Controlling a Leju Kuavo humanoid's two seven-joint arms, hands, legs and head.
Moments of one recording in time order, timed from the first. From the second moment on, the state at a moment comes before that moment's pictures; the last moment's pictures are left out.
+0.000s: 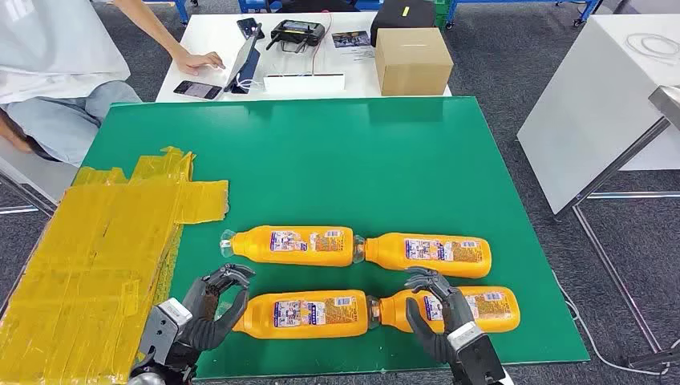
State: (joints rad) left arm 0.14 -0.01 -0.24 -1.59 -0.12 -0.07 -0.42; right arm 0.29 -0.06 0.21 -1.72 0.18 -0.01 -0.37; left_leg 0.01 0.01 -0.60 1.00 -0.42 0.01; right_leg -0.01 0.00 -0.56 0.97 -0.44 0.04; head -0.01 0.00
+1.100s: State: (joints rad) left arm -0.03 -0.08 -0.33 -1.59 -0.10 0.43 -0.61; right arm -0.10 0.03 0.45 -1.66 0.38 -0.33 -0.37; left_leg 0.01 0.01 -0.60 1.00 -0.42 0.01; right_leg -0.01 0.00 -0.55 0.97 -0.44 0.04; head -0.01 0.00
